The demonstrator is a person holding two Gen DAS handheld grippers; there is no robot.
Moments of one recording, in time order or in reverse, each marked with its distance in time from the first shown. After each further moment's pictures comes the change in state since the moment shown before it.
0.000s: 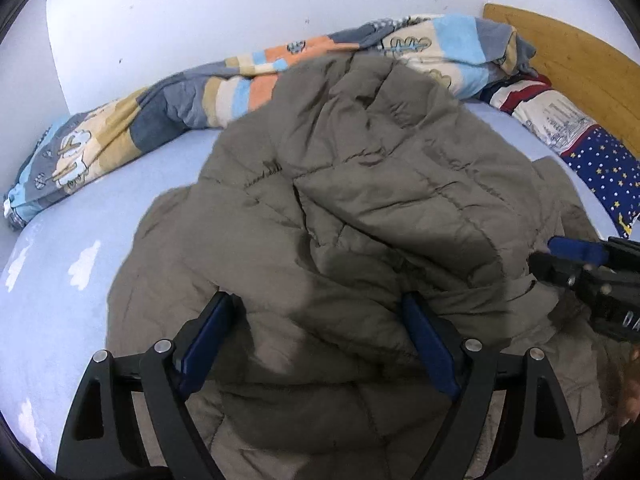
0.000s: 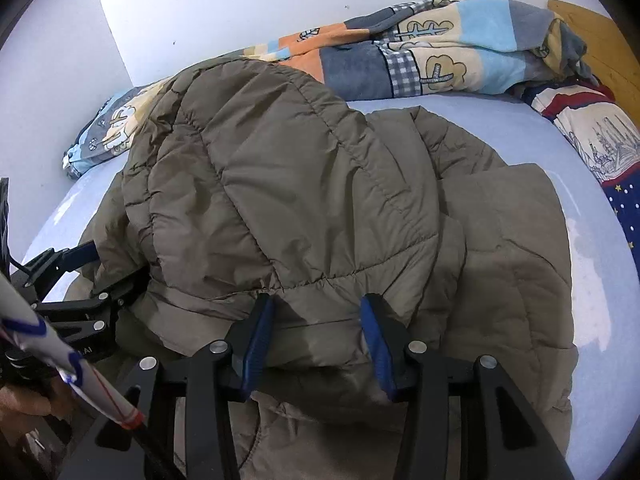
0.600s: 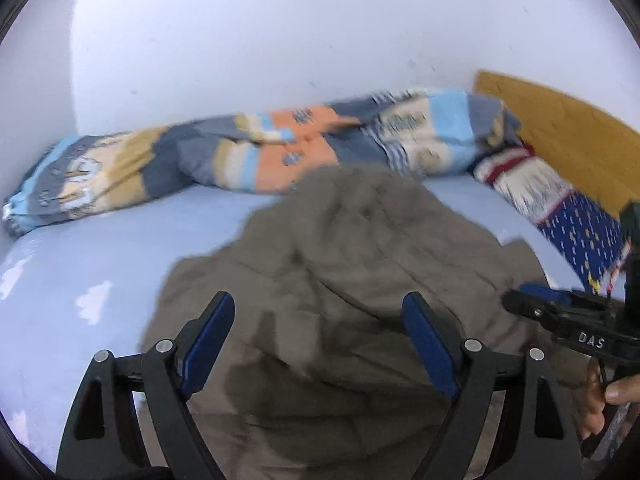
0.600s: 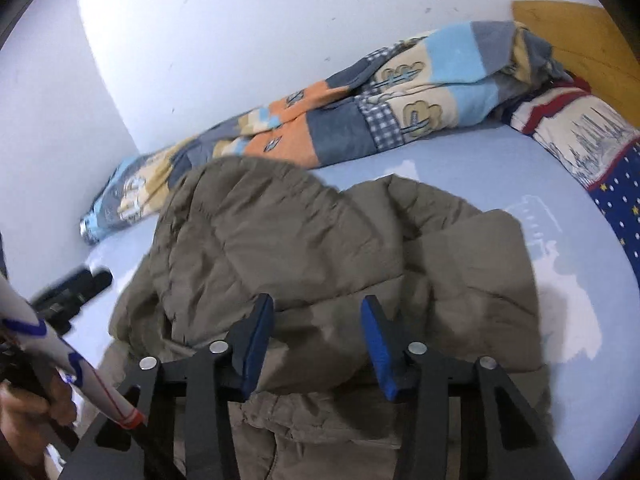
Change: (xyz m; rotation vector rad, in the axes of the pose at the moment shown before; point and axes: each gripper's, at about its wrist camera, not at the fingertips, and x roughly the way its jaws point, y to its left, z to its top) left arm -0.042 0.019 0.021 -0.061 -0.165 -0.074; right arm -0.036 -0.010 0.020 0.082 -0.164 0.059
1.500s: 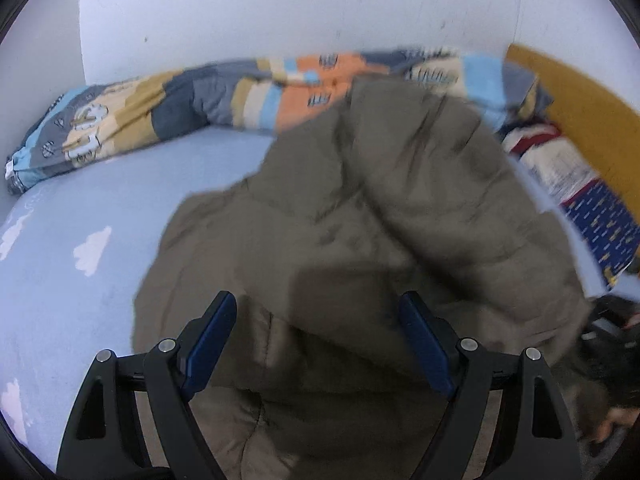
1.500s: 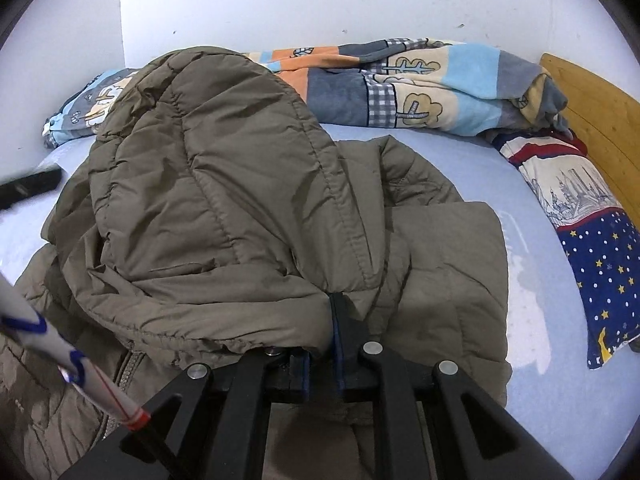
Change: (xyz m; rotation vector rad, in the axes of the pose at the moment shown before) left arm 0.043 0.020 -0.015 -0.063 0.190 0.077; right arm 0.019 0.010 -0.031 -0.244 0.103 -0.220
